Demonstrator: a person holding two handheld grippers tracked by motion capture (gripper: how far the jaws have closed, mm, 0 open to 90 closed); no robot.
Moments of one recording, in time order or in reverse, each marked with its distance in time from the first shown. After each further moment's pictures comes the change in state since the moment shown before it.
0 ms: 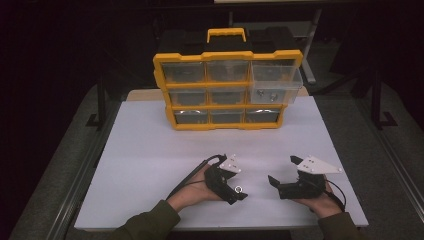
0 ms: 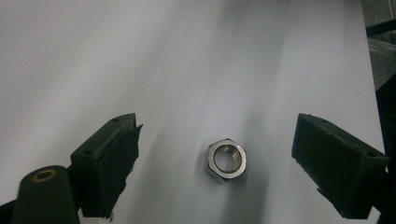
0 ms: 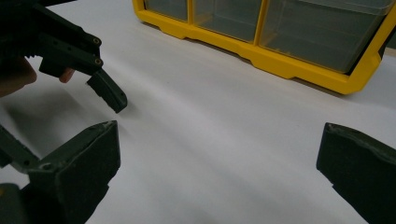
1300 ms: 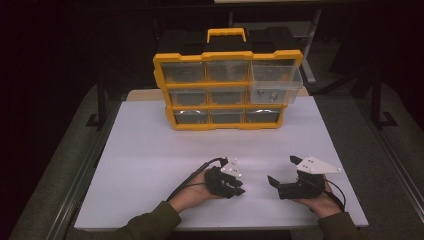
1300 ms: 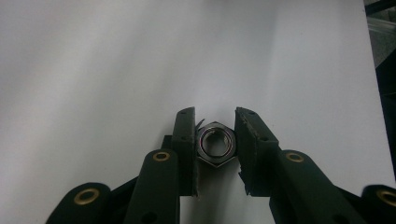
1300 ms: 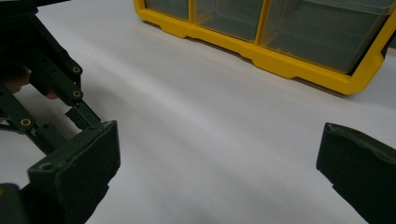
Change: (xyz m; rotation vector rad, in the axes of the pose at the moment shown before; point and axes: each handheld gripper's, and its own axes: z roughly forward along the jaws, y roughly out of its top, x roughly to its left) left arm -0.001 -0.003 0.002 0.032 -0.022 0.041; right arm 0.001 0.000 0.001 0.008 0.005 0.001
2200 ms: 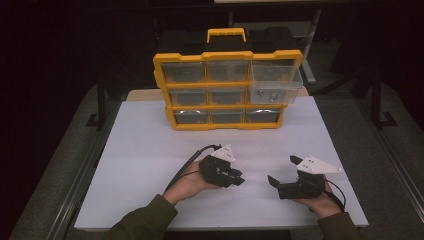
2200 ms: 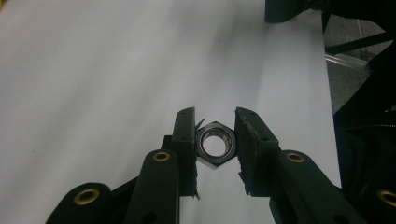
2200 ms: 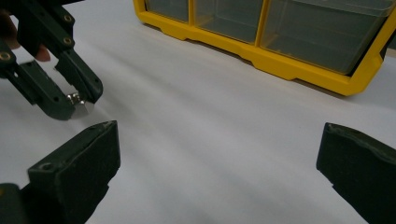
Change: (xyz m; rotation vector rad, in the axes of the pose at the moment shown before) left arm 0.015 0.020 -0.038 -0.087 -0.028 -0.060; right arm 0.000 0.001 0.000 -0.009 -0.002 0.000
